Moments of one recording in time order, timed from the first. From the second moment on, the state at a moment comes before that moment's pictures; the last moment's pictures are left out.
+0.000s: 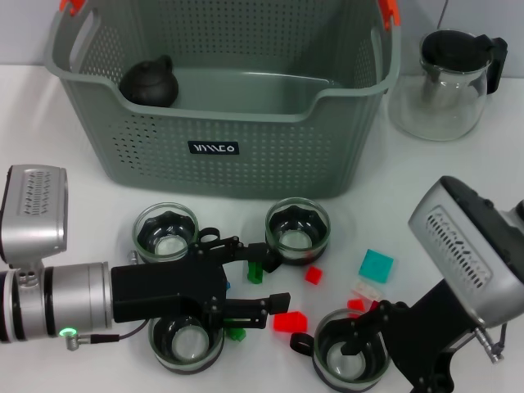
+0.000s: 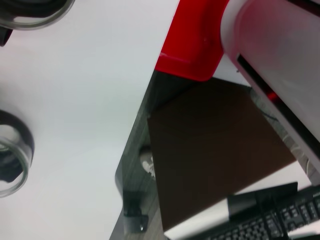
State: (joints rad) left arm -0.47 -2.16 0.64 0.47 2.04 1.62 -1.15; right arm 0.63 2.10 -1.42 -1.04 -2.30 -1.73 1.49
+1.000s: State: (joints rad) left arm -0.46 -2.16 0.64 0.47 2.04 1.60 -1.15; right arm 0.65 2.10 -1.57 -1.05 -2.31 -1.62 1.65
